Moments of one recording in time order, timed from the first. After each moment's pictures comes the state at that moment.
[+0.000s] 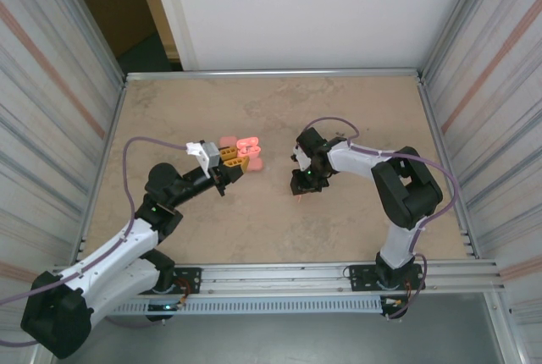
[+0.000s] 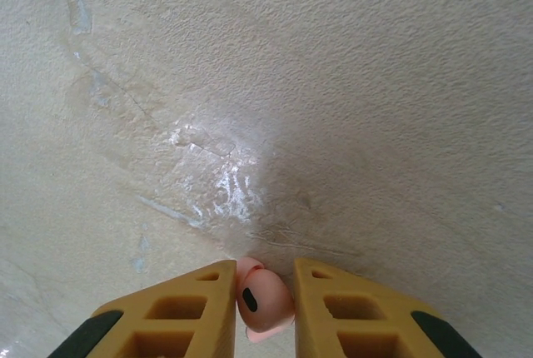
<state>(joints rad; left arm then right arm) -0.54 0.85 0.42 0.56 0.50 -0.13 0.58 1.80 1.07 -0.63 -0.32 0.31</state>
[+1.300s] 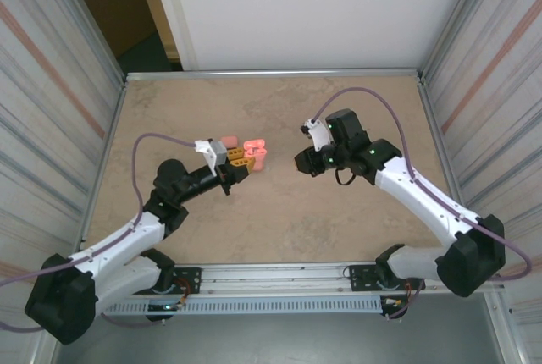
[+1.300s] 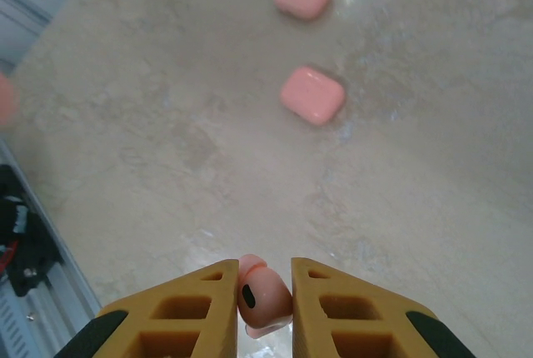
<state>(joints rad) -0.55 0.97 0.42 0.63 0.53 -0.17 0.58 1.24 1.07 -0.60 -0.37 0.15</state>
